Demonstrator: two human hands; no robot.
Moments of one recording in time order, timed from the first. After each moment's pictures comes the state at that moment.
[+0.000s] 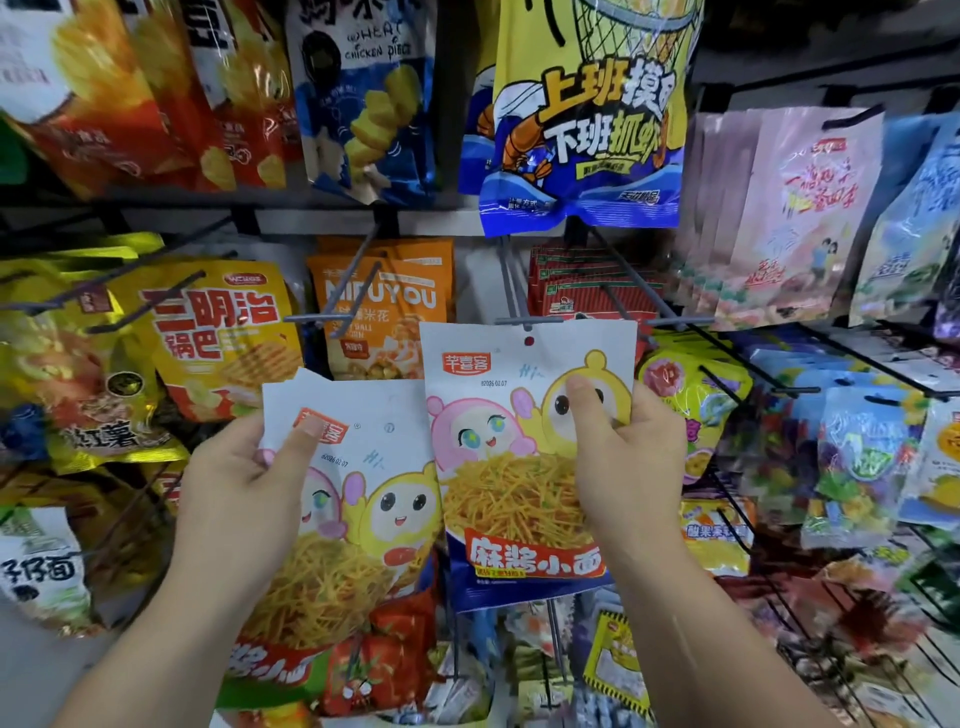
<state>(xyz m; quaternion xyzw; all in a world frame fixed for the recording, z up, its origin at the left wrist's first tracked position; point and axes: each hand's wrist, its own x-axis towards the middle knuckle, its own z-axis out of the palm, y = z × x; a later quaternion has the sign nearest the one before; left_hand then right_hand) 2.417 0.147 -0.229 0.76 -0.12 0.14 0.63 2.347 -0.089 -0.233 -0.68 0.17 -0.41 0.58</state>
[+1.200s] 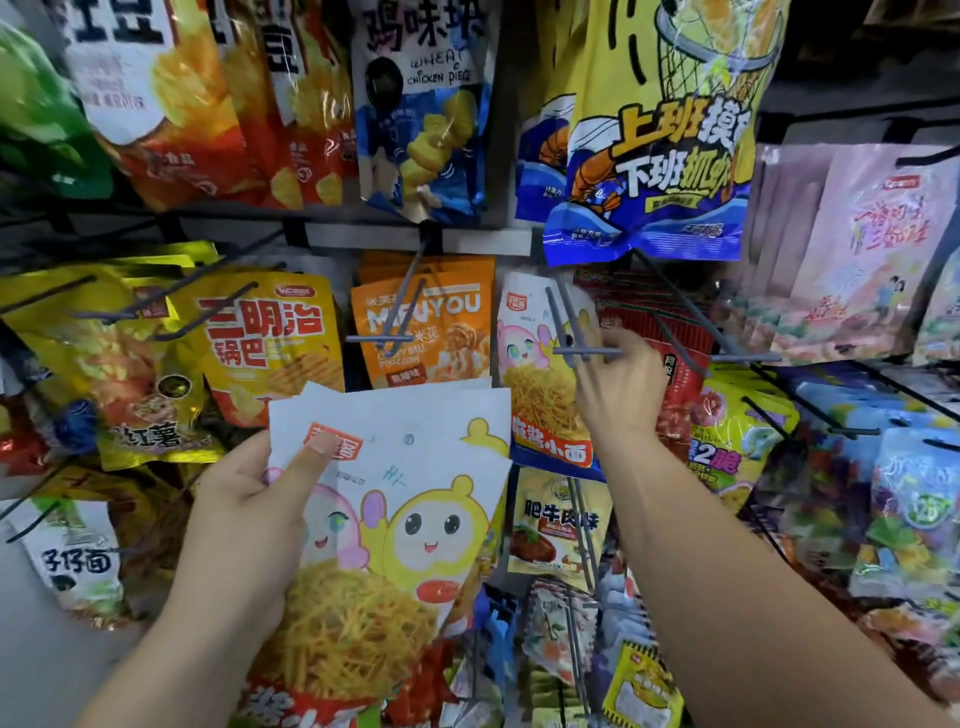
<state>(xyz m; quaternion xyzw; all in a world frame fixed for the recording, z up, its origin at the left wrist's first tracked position) 2.415 0.165 -0.223 0.67 -0.07 0.08 0.74 2.465 -0.129 -0.224 -0.78 0.24 -0.41 0.41</state>
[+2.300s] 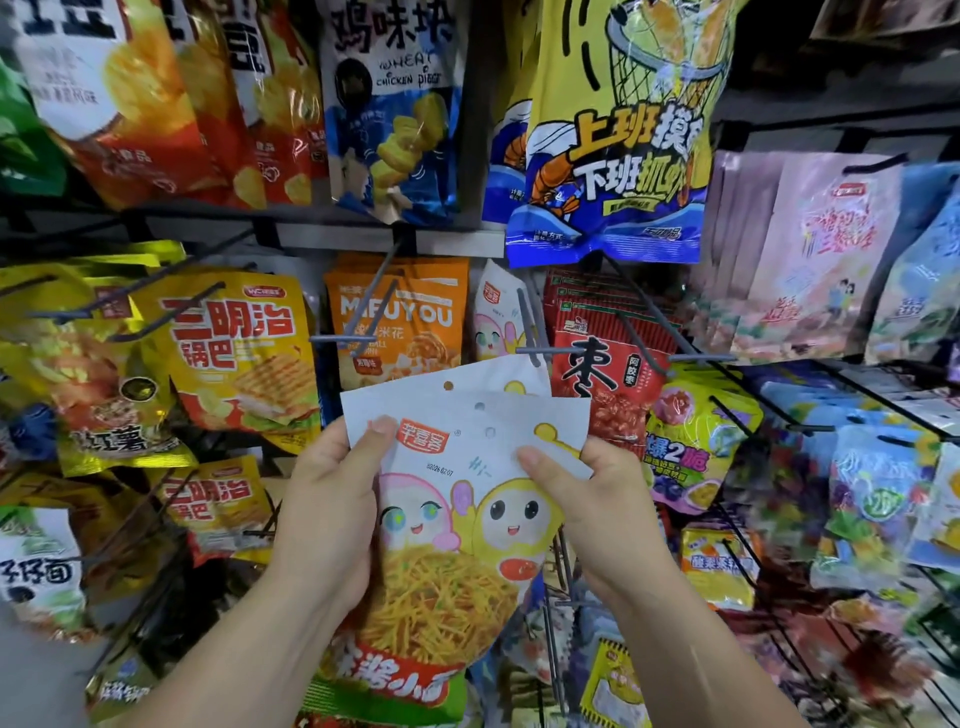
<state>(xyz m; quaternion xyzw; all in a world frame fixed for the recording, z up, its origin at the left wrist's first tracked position) 2.418 0.095 -0.232 0.55 -0.04 -0.06 0.83 2.352 -0.088 -0.246 -0.66 0.09 -0.20 0.72</state>
